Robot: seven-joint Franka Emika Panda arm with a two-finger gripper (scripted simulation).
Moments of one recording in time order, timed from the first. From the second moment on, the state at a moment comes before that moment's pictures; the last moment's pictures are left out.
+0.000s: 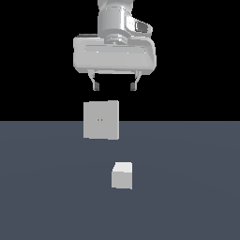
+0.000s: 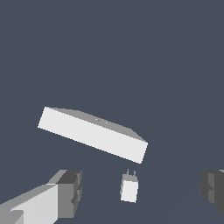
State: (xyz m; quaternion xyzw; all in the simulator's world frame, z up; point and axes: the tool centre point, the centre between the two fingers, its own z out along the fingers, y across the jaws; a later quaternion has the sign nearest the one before) arm 0.004 0.013 0.184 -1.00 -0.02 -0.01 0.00
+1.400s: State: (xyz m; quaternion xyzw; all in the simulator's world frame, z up) arm -0.075 -0.002 0.101 -1.00 0.04 -0.04 0.00
